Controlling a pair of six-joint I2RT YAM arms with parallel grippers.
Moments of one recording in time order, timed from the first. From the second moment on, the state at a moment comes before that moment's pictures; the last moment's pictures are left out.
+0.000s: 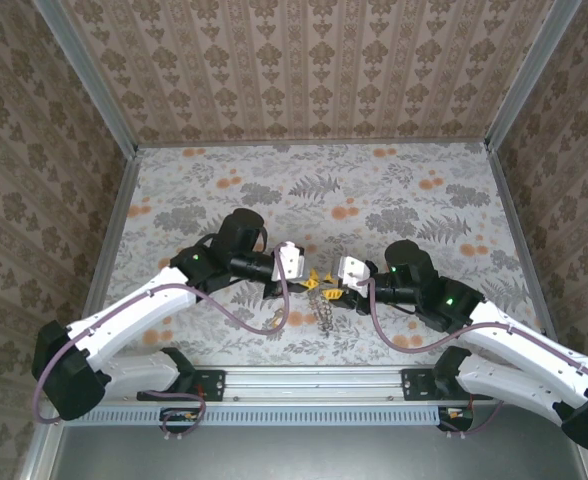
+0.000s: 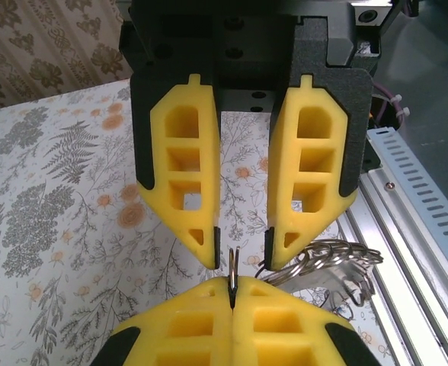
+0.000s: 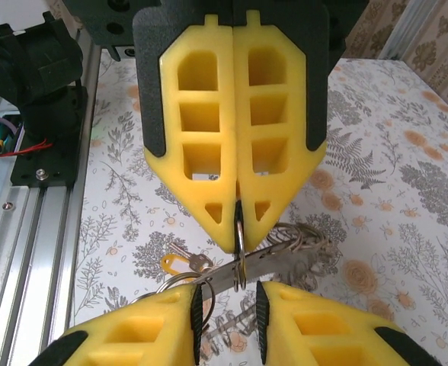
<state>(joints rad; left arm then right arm) -0.84 1.16 0.93 -0.38 0.77 0.64 0.78 0.86 0.68 -0.27 -0.40 -0.39</state>
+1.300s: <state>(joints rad) -0.84 1.25 1.04 -0.52 0.74 0.68 0.78 0.91 0.71 -0.27 -0.35 -0.41</state>
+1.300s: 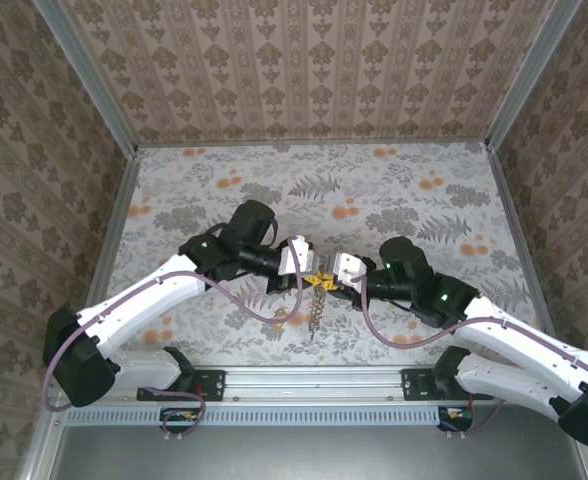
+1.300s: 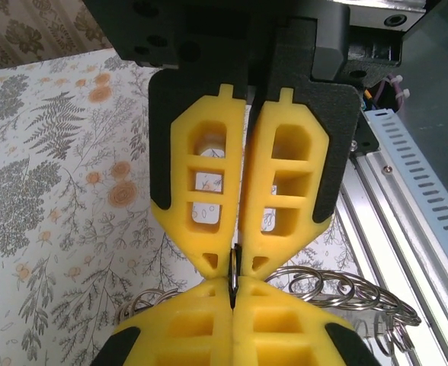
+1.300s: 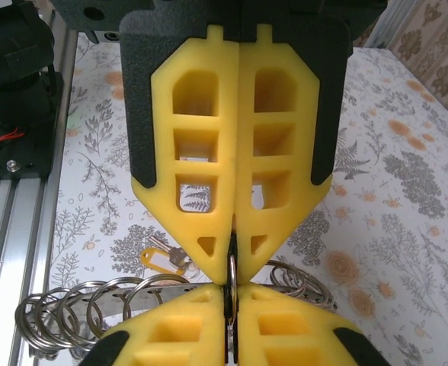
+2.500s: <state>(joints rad) -0.82 1.05 0.87 -0.63 0.20 0.01 0.78 0.70 0.57 -0.27 -0.23 -0.75</state>
